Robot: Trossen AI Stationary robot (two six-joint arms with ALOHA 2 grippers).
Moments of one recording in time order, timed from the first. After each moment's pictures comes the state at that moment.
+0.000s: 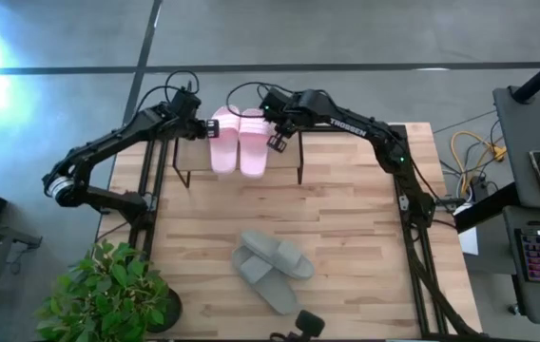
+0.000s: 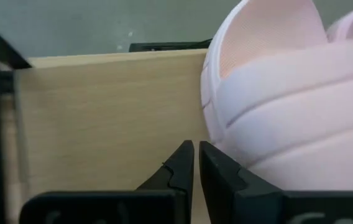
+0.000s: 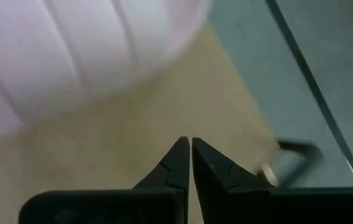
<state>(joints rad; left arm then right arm) 0.83 1.25 1.06 -0.71 -0.11 -0.59 -0.43 2.20 2.28 -1.25 0.27 -0.01</state>
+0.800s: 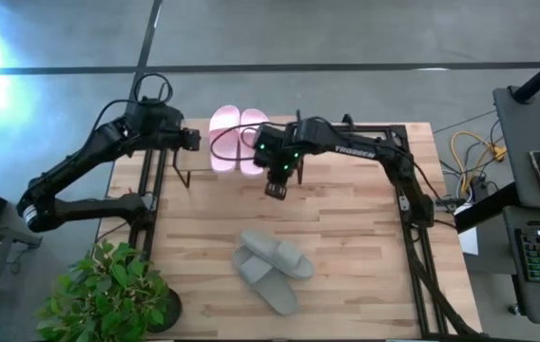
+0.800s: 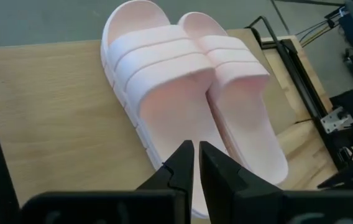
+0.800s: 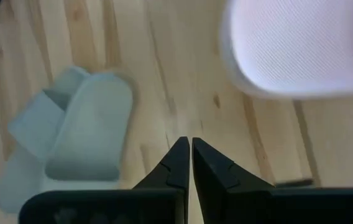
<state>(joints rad) 0.67 0.91 1.08 -0.83 0.02 -0.65 -0.18 2.11 2.21 -1.27 -0.19 0.07</state>
